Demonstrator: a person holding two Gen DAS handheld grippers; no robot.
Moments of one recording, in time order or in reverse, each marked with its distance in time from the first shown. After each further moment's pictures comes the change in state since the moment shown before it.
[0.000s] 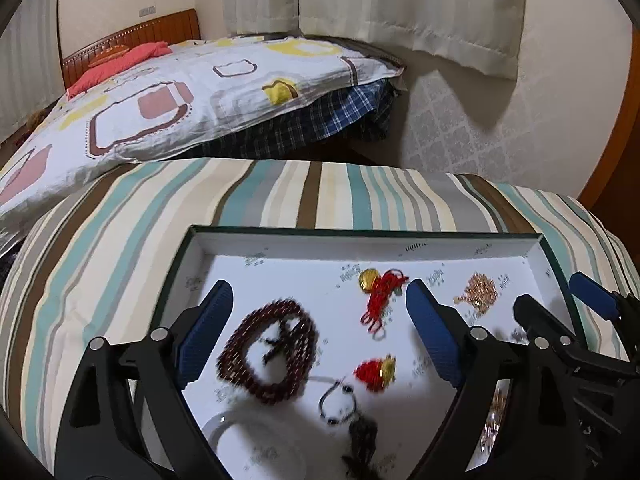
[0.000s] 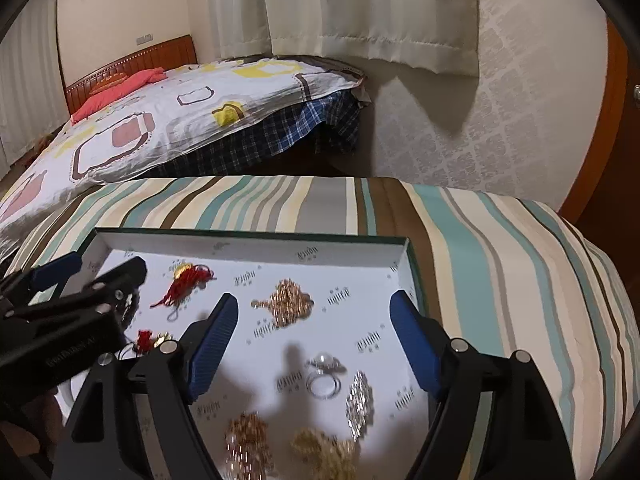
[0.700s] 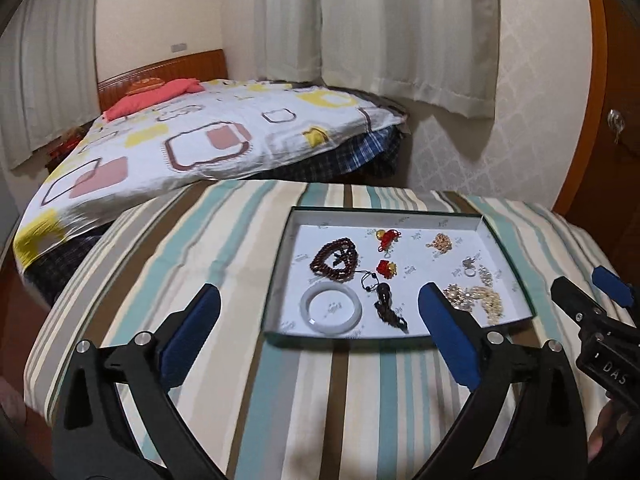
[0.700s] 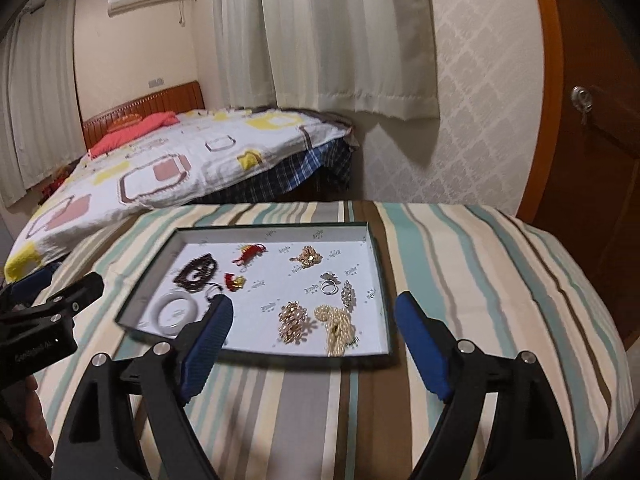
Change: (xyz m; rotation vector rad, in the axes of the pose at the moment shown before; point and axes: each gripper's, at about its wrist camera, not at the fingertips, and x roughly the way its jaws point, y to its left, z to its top) left arm -0.193 0.038 -0.080 -0.022 -0.157 0.050; right arm -0.176 0.010 -0.069 0.036 -0.174 0.016
